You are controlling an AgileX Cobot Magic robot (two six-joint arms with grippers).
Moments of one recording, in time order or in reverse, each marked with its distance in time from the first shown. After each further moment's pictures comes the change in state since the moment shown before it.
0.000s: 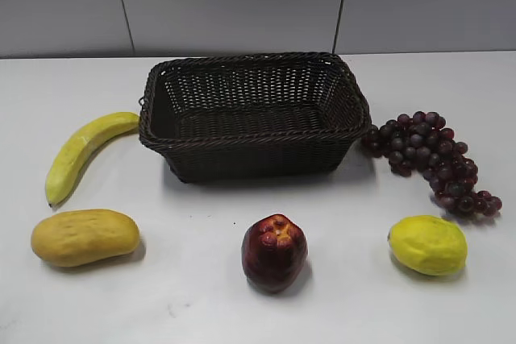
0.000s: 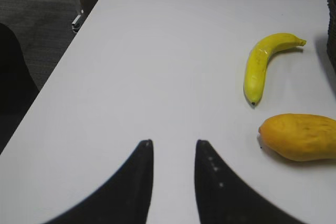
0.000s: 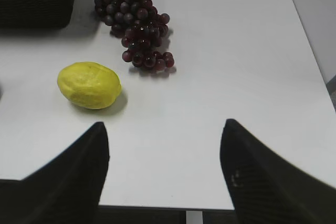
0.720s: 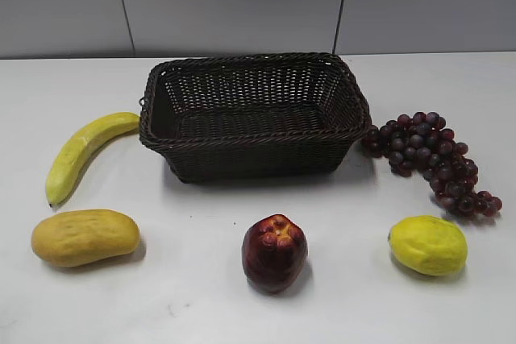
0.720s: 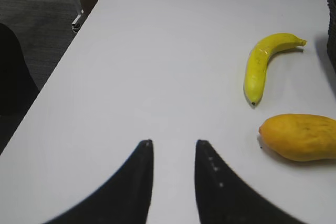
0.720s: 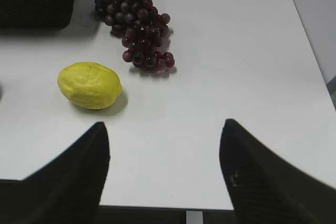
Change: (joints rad) left arm 0.000 0.000 0.000 0.000 0.000 0.000; right arm 0.000 0.000 0.000 0.000 0.000 0.000
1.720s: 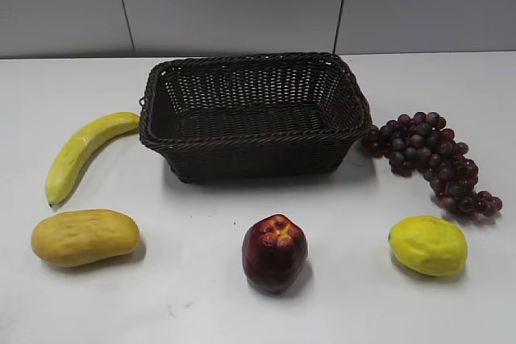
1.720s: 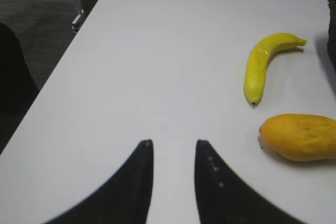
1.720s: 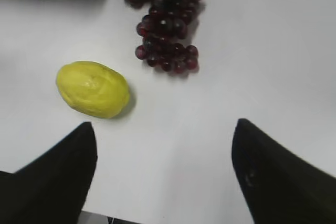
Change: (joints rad) left arm 0.000 0.000 0.000 0.000 0.000 0.000; right arm 0.000 0.991 -0.358 0.090 -0.143 -0.218
